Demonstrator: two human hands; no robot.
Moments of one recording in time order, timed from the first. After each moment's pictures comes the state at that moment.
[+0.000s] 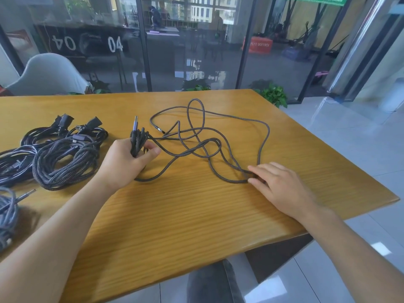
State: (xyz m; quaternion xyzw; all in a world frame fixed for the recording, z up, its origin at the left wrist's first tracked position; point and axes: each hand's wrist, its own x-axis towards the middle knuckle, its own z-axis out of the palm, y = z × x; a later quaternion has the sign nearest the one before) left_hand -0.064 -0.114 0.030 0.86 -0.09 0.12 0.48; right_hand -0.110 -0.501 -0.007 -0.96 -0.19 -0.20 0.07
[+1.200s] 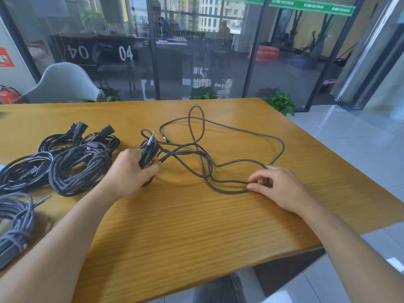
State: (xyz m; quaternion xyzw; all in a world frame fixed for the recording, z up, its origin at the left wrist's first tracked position) left_hand -0.060 -0.099 0.030 0.90 -0.08 0.10 0.42; right_hand -0.080 -0.488 0.007 -0.96 -0.13 -0.07 0.24
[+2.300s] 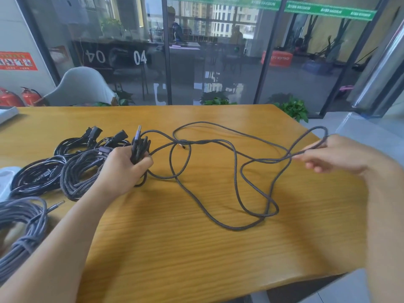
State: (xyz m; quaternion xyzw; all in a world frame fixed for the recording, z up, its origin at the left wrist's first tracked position) left_hand -0.059 -0.075 0.049 0.88 -0.01 0.15 0.44; right_hand -0.039 -0.525 0.125 -0.94 0.10 0.07 0.32
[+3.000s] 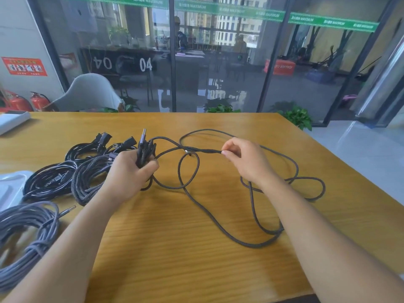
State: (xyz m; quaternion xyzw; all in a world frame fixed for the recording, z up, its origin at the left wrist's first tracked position) left_hand -0.061 -0.068 0.055 0.87 -0.02 0.17 0.47; right_hand 0.009 -0.359 0.063 -0.92 -0.14 -0.13 0.33
